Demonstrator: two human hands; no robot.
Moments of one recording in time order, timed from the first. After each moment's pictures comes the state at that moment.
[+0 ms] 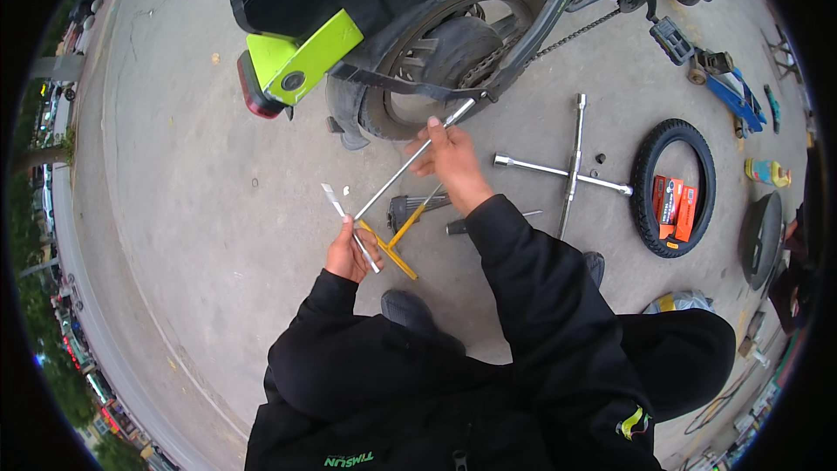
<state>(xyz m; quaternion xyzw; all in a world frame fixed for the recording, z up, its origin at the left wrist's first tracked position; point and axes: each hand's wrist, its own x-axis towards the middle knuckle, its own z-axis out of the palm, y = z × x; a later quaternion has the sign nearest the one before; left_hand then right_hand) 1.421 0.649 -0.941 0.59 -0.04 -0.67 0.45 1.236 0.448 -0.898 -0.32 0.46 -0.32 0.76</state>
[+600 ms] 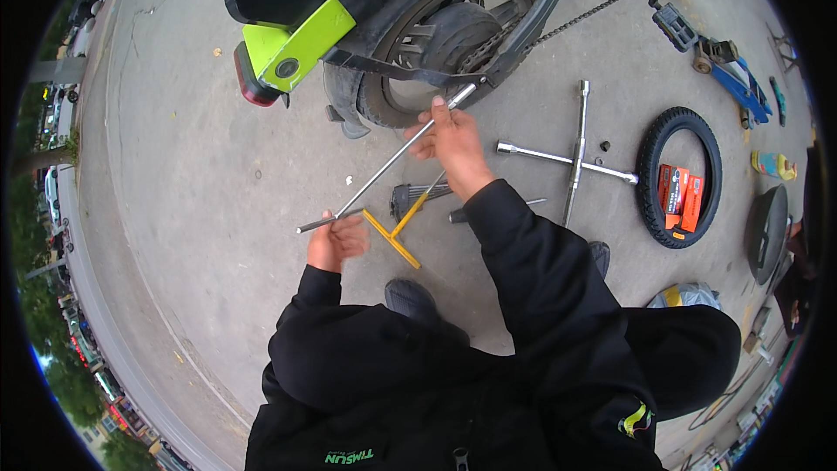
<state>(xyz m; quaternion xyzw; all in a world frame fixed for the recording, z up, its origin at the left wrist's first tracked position) 1.450 0.659 -0.920 0.65 -0.05 -0.64 0.41 1.241 0.445 -0.890 -0.28 0.47 -0.36 0.76</state>
